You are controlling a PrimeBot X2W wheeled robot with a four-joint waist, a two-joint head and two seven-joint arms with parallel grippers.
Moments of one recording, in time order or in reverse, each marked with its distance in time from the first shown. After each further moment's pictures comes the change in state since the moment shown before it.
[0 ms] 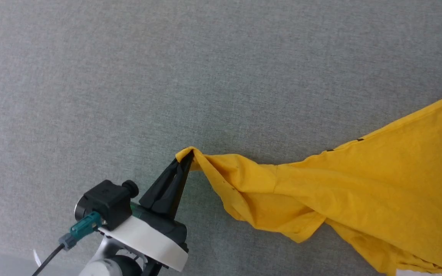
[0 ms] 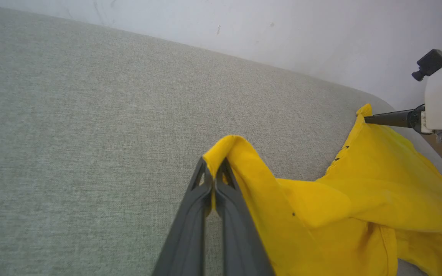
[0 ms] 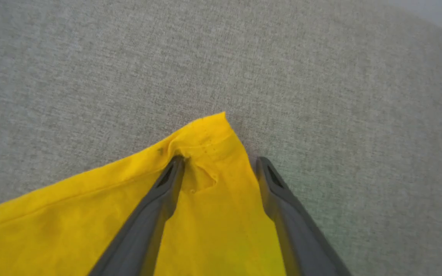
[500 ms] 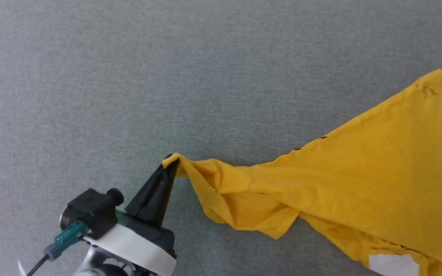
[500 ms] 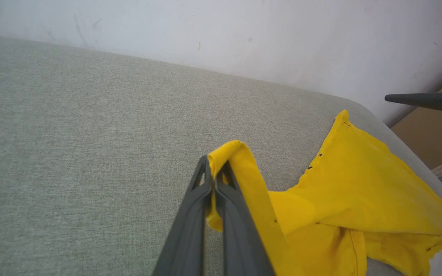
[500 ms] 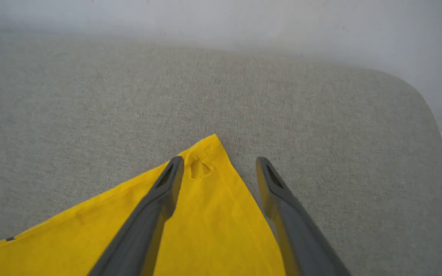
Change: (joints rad) left arm 0.062 0.028 0.045 -0.046 -0.004 0.019 0.007; right arm 0.078 0.149 -0.103 -0.265 0.041 0.000 0.005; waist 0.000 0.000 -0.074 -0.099
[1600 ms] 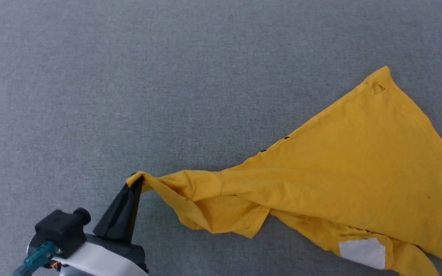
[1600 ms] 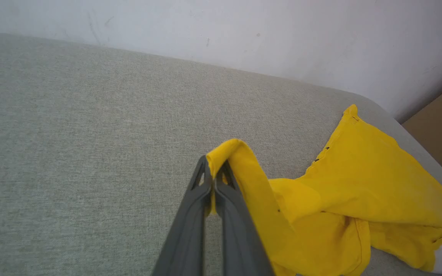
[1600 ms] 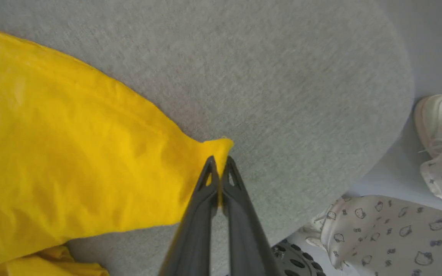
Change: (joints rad) left arm 0.132 0.030 0.108 -0.043 -0.002 0.045 0.005; right arm 0.520 0.251 -0.535 0.046 0.222 0.000 -0.001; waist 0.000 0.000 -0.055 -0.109
